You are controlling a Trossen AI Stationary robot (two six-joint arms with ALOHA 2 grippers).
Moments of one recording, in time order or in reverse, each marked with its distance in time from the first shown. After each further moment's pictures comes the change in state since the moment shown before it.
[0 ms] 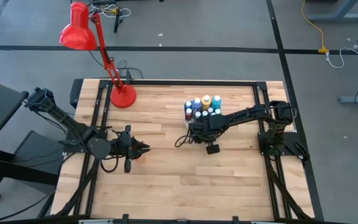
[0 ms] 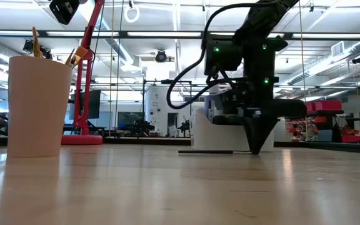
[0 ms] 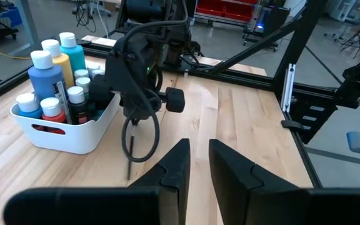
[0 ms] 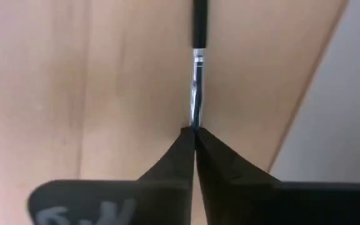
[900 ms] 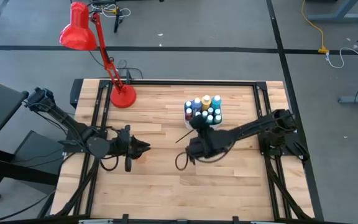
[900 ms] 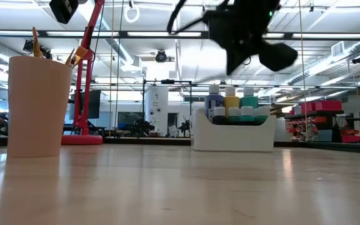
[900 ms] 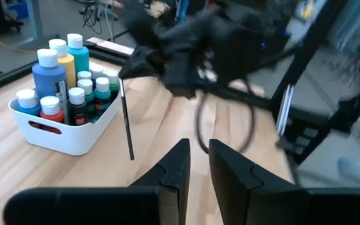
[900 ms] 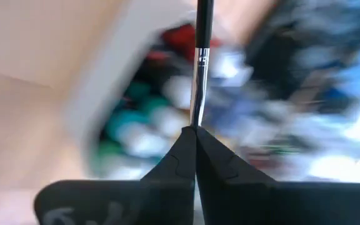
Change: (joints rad) left arm 0.000 0.000 0.000 0.041 -0.029 -0.068; right arm 0.292 0.002 0.374 -0.451 0.723 -0.157
